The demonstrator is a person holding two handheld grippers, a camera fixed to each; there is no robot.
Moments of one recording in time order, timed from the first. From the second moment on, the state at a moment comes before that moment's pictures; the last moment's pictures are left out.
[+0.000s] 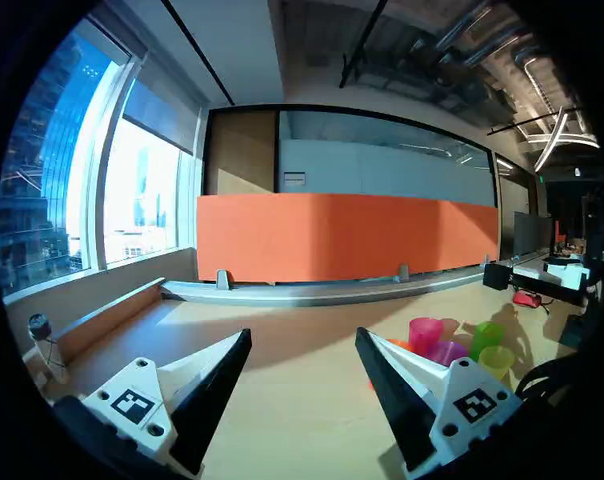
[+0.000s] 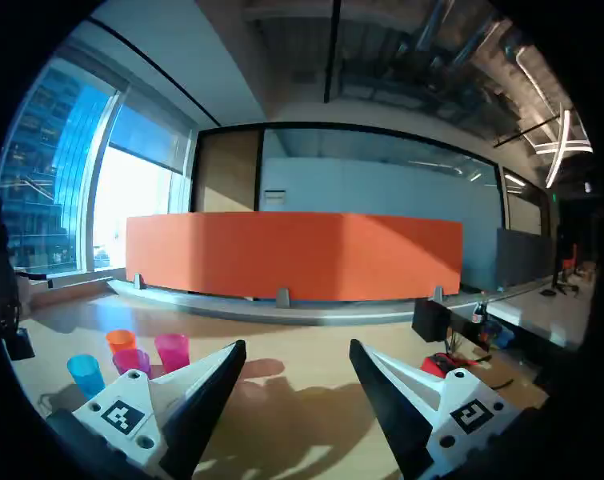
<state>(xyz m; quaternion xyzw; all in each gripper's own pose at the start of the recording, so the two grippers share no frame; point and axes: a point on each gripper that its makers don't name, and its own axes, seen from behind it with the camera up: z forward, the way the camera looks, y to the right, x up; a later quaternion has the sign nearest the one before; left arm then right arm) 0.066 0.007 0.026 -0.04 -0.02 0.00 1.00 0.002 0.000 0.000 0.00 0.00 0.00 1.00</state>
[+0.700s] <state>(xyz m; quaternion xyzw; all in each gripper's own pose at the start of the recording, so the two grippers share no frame) 0.191 0.020 0.040 -0.09 -0.01 0.01 1.00 0.108 -0.007 0.009 0.03 0.00 0.02 1.00</state>
